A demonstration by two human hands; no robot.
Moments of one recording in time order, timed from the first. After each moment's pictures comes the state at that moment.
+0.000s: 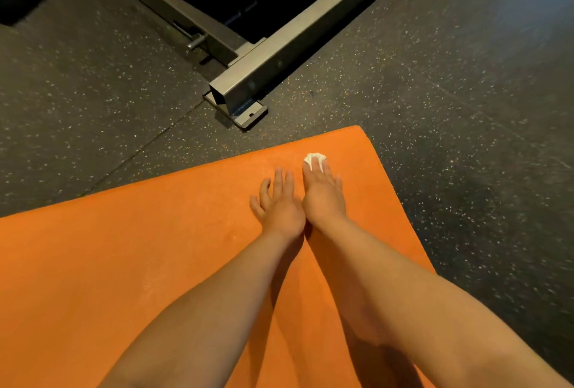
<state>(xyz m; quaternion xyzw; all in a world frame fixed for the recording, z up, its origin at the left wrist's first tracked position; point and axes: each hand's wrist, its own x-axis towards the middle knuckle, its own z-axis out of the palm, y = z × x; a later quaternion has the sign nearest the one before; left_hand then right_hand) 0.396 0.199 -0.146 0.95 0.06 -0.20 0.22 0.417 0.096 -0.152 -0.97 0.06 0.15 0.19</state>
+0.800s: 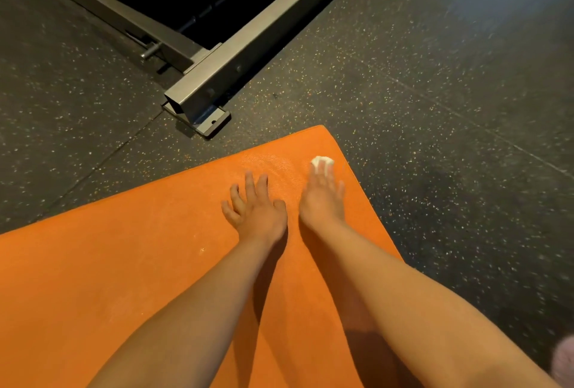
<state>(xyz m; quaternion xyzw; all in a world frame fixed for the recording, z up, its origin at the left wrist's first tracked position) 0.398 0.174 -0.148 0.96 0.06 -0.19 0.19 0.398 0.045 -0.150 -0.96 0.16 0.14 0.19</state>
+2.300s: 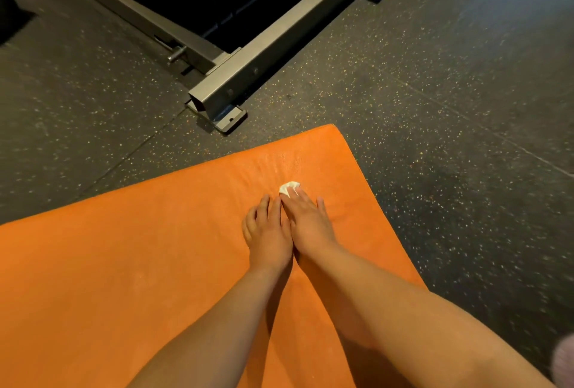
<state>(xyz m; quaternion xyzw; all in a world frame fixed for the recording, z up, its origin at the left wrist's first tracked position) 0.330 0.189 -0.163 0.96 0.03 -0.08 0.26 0.346 0.078 -0.150 -0.95 0.00 0.14 0.27</state>
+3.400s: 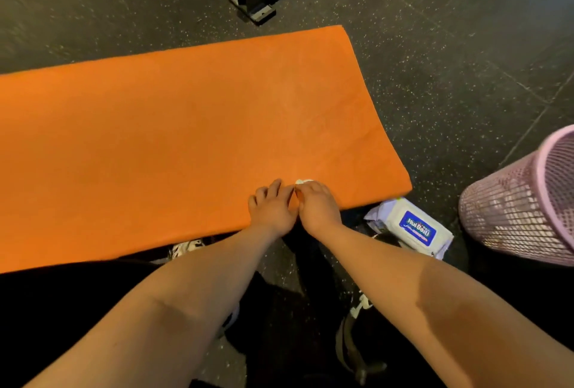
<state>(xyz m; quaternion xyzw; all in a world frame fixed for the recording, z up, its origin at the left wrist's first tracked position) -0.017 0.221 -0.072 0.94 0.00 -0.29 0.15 -0.018 0.090 -0.081 -0.96 -0.02 0.19 0.22</state>
